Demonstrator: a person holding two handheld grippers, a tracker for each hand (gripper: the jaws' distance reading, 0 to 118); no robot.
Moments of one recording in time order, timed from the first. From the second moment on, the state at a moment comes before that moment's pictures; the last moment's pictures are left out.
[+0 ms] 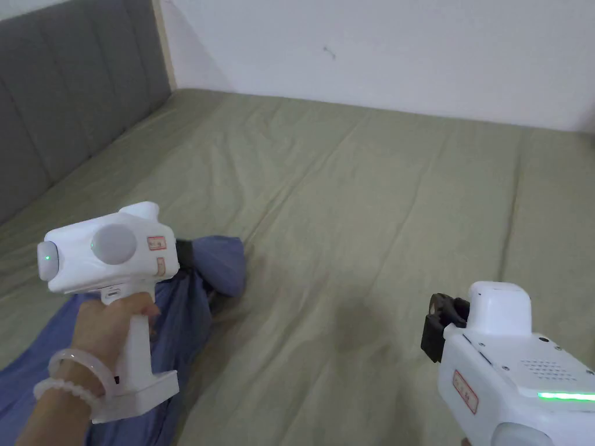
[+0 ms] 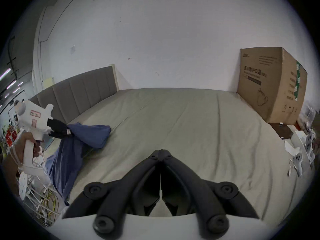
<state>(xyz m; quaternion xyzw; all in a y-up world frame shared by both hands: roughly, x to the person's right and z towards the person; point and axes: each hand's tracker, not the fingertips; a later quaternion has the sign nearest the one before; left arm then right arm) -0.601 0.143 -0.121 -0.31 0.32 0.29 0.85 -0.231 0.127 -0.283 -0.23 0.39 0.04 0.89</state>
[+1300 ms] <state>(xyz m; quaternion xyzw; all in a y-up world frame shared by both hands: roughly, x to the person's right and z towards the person) -0.237 0.048 -0.334 -0.49 -0.07 0.14 0.86 0.013 0.139 -0.335 -0.24 0.13 -0.05 0.96</state>
